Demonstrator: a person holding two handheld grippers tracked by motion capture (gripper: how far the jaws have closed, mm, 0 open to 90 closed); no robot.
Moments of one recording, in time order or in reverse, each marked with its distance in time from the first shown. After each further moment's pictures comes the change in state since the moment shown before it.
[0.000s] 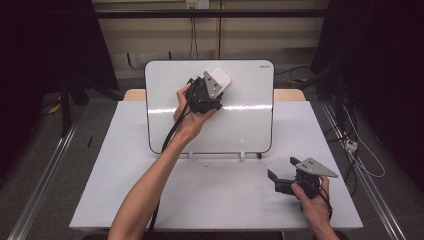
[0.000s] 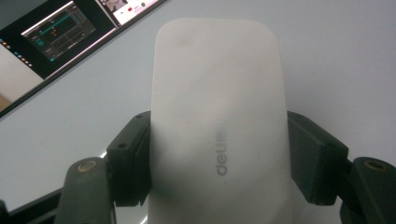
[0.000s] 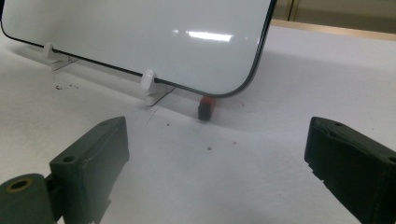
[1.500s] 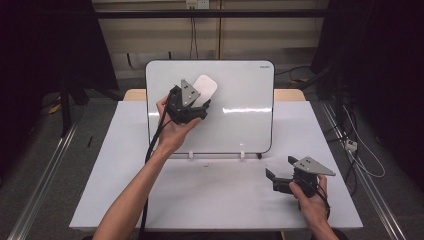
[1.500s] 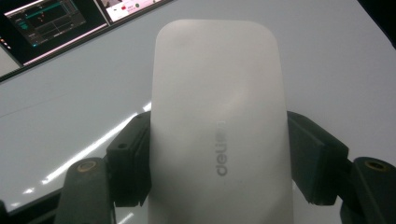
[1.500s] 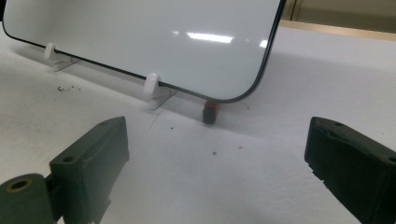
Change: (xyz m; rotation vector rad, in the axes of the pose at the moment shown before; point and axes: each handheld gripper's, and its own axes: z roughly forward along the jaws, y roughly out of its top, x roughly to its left) left arm 0.019 -0.031 -0.050 -0.052 -0.064 -0.141; right arm 0.003 0.002 0.004 0.006 0.009 0.002
